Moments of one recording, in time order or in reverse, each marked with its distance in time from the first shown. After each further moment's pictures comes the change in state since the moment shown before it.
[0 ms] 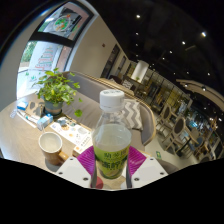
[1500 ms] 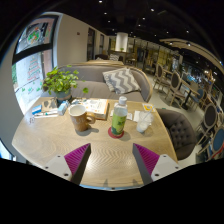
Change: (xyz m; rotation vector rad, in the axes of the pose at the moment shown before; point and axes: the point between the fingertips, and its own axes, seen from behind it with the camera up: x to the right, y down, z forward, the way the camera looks) arm -0.065 0.111 -0.205 -0.273 -0.028 0.367
